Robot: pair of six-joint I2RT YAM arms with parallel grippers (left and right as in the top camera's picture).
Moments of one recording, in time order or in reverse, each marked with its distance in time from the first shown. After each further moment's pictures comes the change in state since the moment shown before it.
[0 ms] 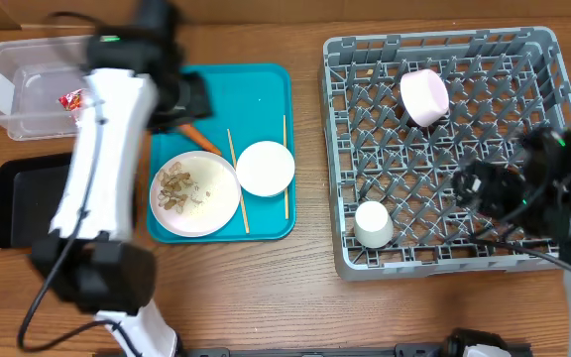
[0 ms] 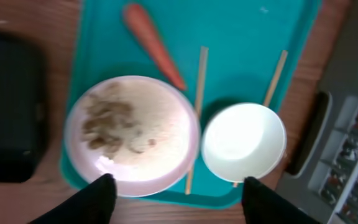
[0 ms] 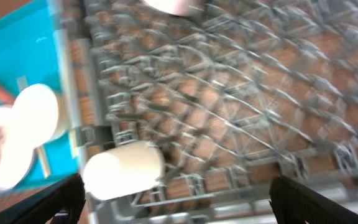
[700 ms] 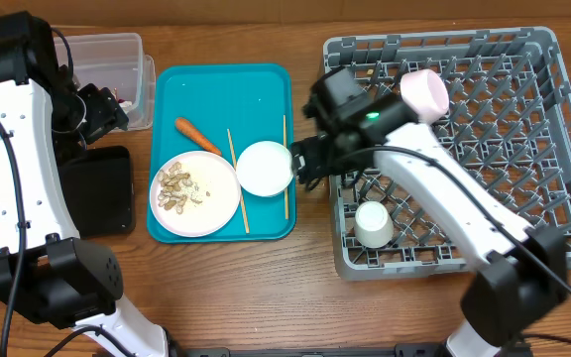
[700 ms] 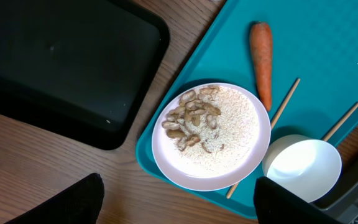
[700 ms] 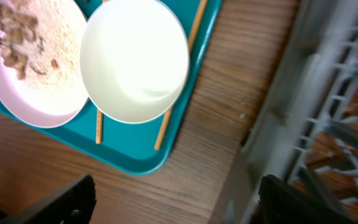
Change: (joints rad) left arm 0.336 -0.010 0.004 -0.105 0.001 0.031; right arm 0.675 0.708 0.260 0.236 0.052 0.124
